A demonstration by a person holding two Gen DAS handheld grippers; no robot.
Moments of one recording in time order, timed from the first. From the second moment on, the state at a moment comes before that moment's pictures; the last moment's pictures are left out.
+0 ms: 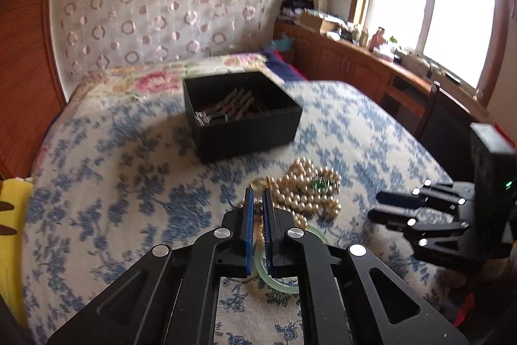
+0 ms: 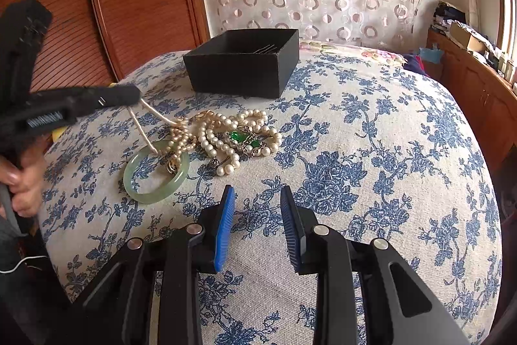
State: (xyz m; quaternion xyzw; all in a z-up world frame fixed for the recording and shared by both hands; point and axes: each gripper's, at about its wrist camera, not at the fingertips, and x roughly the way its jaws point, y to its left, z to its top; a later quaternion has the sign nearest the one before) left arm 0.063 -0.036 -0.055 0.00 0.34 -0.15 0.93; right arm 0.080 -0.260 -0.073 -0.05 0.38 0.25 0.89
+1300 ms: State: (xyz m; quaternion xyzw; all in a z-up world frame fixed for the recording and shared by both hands) left arm 0.031 0.013 0.016 -0.01 0.25 -0.11 0.96; right arm 0.168 -0.230 -0.072 -0.12 0.43 0.27 0.86
